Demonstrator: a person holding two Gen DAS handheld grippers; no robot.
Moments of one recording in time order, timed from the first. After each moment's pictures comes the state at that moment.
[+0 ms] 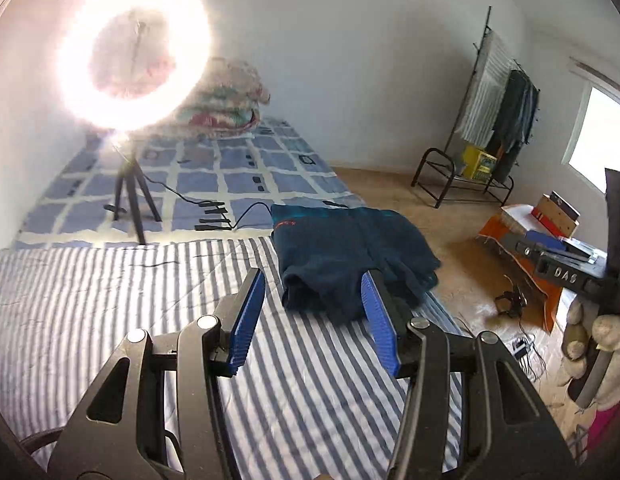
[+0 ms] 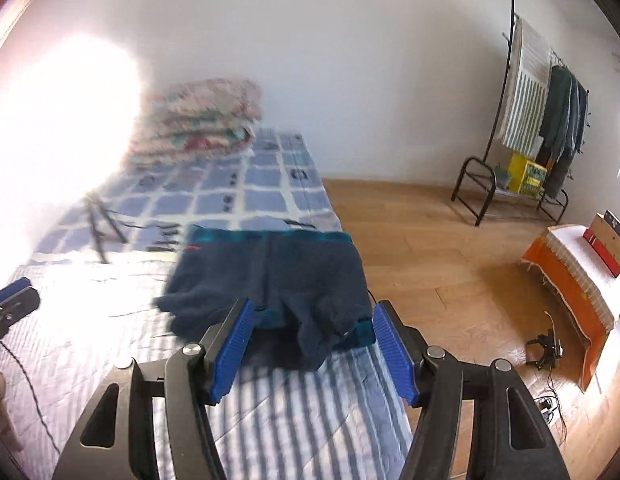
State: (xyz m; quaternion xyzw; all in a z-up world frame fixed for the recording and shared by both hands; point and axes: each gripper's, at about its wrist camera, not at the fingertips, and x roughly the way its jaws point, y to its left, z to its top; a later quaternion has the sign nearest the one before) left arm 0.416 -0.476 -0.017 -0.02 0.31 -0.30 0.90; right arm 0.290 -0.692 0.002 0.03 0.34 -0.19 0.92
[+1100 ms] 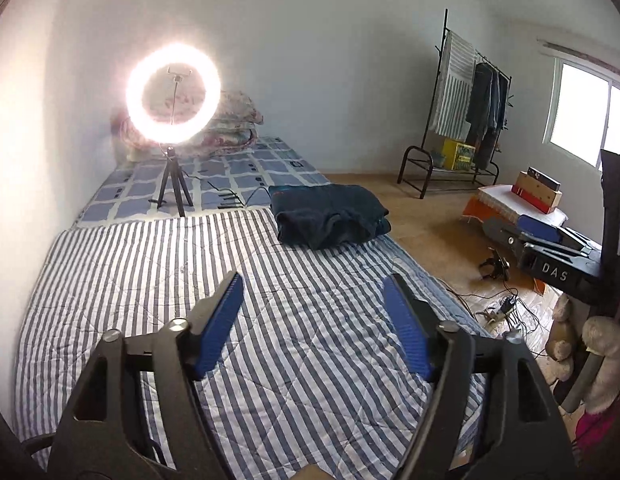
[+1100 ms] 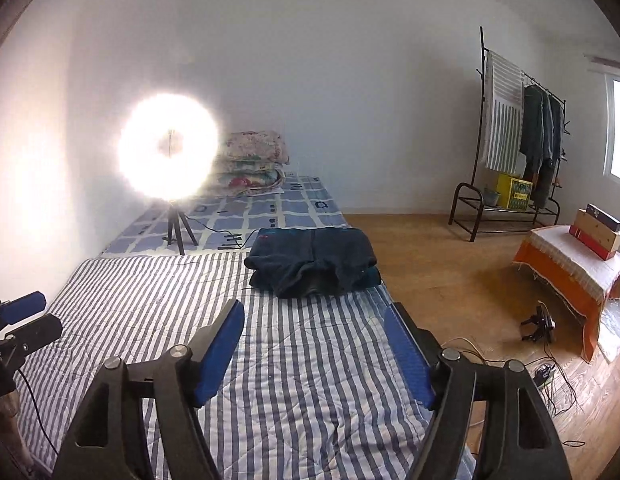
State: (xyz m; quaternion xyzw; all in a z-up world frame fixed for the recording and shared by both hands) left arm 0.171 -0.376 0.015 0.02 0.26 -0.30 0.92; right arm 0.046 -0.542 0.035 0.04 0.25 -0.18 0.95
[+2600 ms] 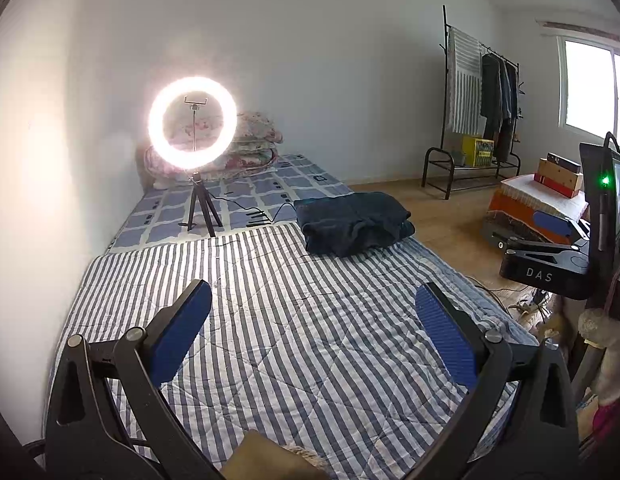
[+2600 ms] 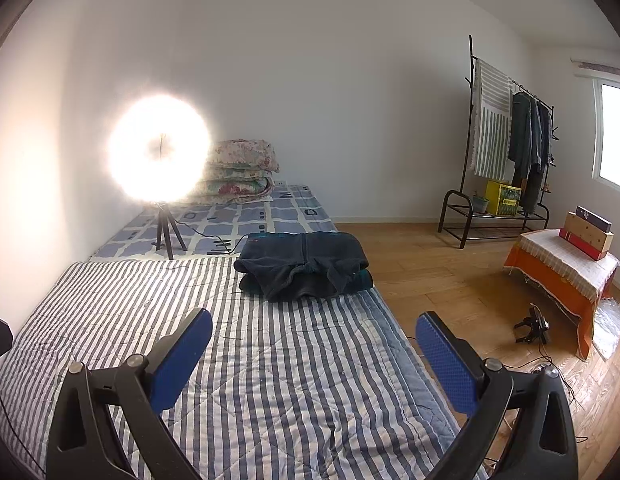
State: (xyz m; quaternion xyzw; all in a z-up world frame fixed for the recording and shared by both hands) left arm 0.144 -0.372 0.013 0.06 0.22 -0.26 0.94; right arm 0.046 -0.533 0.012 0.03 0.23 -0.21 0.95
